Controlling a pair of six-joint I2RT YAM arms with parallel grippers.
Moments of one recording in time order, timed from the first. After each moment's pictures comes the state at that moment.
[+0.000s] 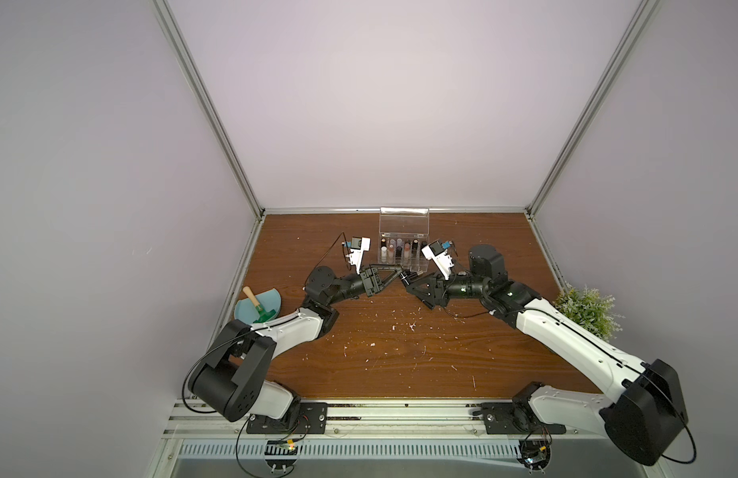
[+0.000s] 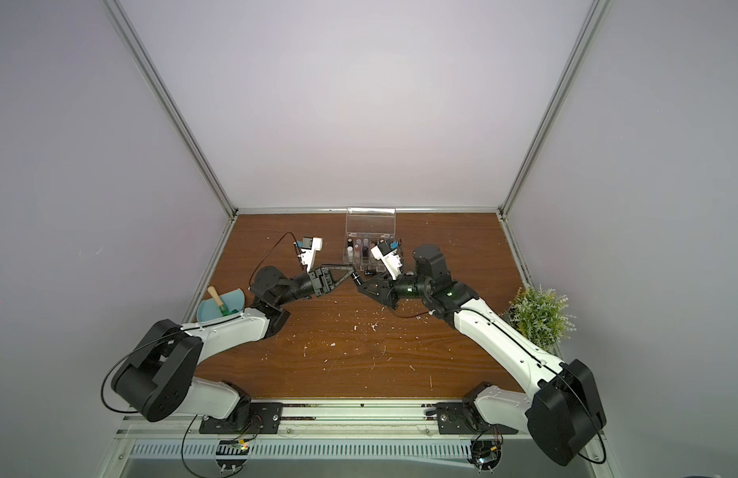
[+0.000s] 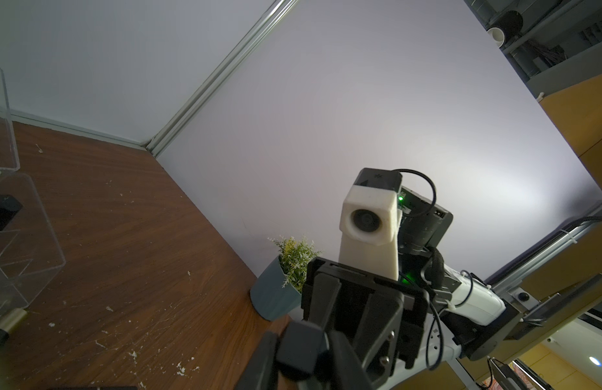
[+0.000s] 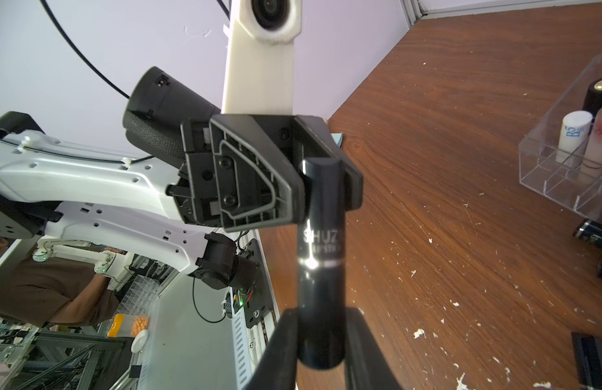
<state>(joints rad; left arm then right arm) -0.49 1.44 0.59 1.11 0.79 -1.00 0.58 1.22 0.93 -0.13 -0.73 0.36</state>
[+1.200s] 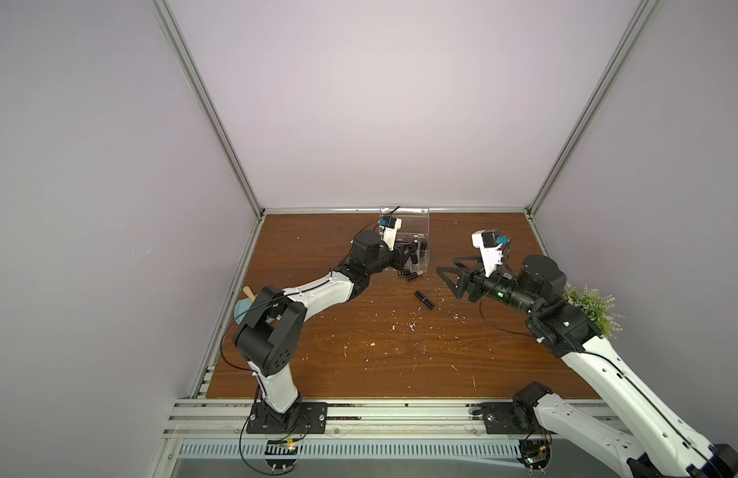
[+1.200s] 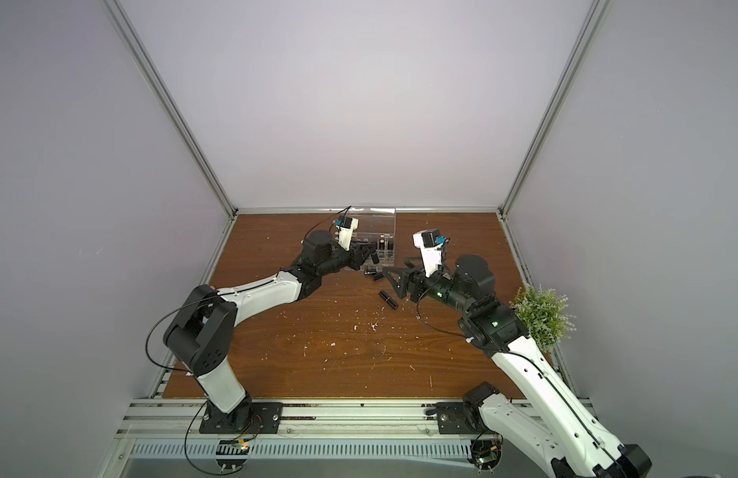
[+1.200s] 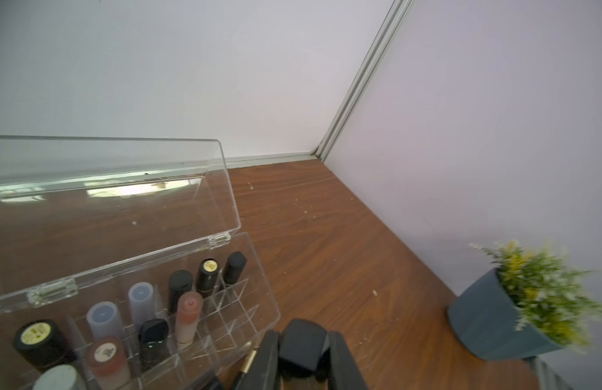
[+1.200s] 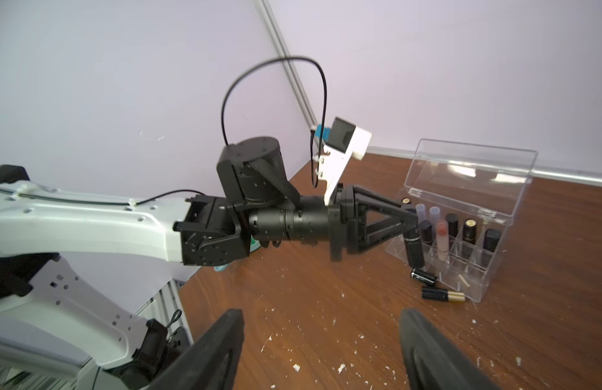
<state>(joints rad) -0.59 1.77 1.12 0.41 0.28 -0.31 0.51 0.84 0.94 -0.25 -0.33 0.32</state>
